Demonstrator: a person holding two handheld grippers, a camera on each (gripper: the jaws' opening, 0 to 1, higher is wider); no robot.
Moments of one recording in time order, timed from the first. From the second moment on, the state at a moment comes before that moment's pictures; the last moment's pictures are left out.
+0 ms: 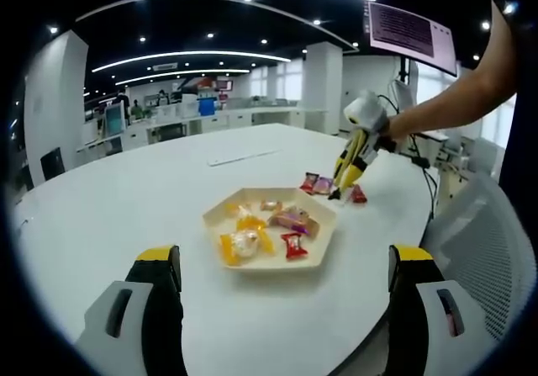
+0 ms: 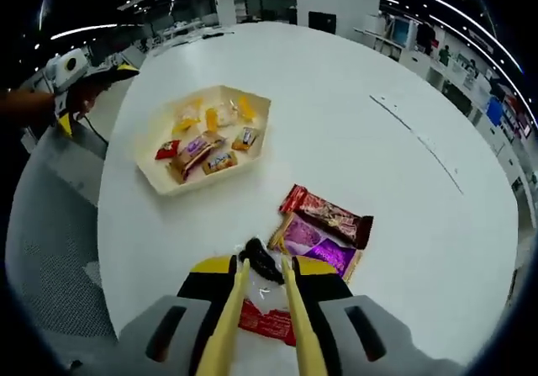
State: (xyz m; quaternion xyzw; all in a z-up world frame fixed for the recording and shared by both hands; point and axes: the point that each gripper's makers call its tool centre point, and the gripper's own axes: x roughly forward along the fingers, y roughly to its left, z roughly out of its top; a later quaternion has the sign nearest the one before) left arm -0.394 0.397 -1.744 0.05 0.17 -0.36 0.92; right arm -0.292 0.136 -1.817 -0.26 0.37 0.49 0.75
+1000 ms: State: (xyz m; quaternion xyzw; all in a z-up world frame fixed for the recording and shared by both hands) left arm -0.393 0.397 -1.743 0.05 0.17 -0.35 0.92; right arm -0.287 0.139 -1.809 -0.26 0.40 0.45 0.75
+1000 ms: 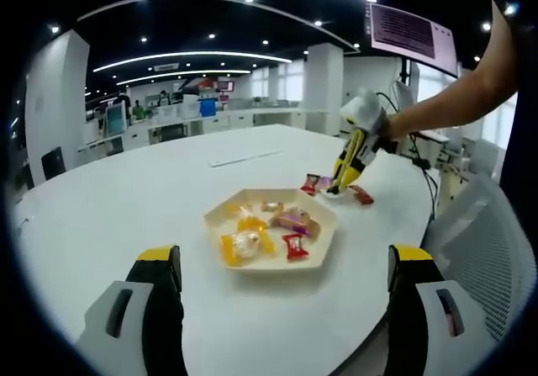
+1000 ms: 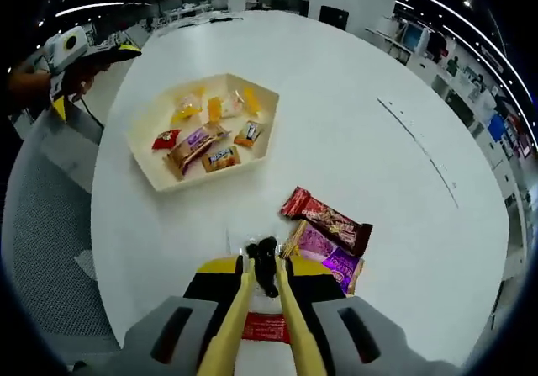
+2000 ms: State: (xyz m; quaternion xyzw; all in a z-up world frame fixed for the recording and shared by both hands) left arm -0.394 0.396 -1.741 0.05 0.16 -0.36 0.92; right arm -0.265 0.146 -1.744 -0.25 0.38 0.43 0.78
